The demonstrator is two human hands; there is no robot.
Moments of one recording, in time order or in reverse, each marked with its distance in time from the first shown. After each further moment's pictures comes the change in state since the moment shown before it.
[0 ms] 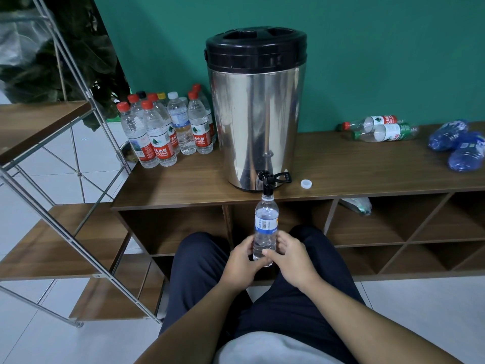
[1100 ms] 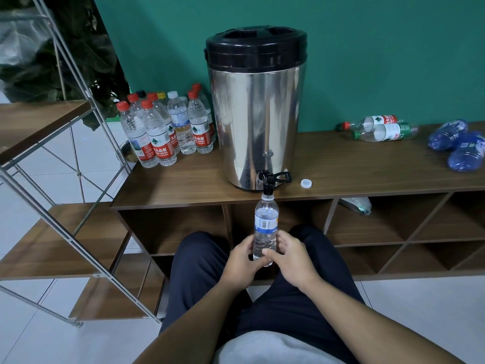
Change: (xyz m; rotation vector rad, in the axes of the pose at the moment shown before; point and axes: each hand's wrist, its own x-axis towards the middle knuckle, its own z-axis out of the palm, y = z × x) left_hand -0.002 0.003 -0.001 0.002 -0.008 0.007; right_hand 0.000 0.001 0.000 -0.042 0.009 -0.028
